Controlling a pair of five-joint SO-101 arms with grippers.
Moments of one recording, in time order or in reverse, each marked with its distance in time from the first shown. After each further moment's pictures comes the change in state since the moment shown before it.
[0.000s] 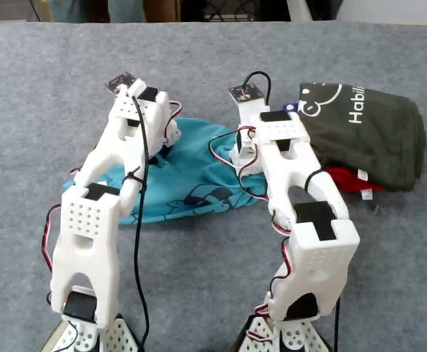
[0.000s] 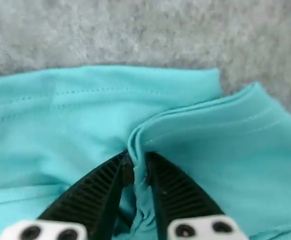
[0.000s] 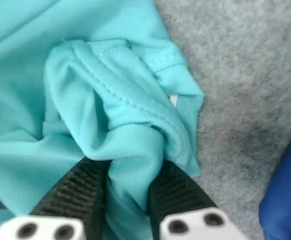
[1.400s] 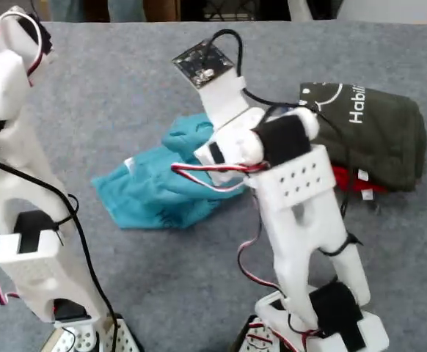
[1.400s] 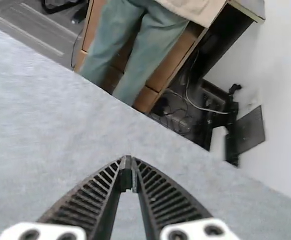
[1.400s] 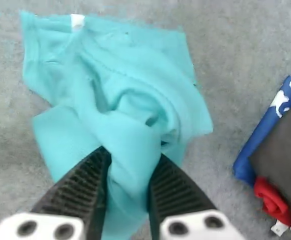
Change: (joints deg) left arm -21.5 -28.0 -50.2 20.7 -25.3; right arm -18.5 -39.1 -19.4 36.8 -0.1
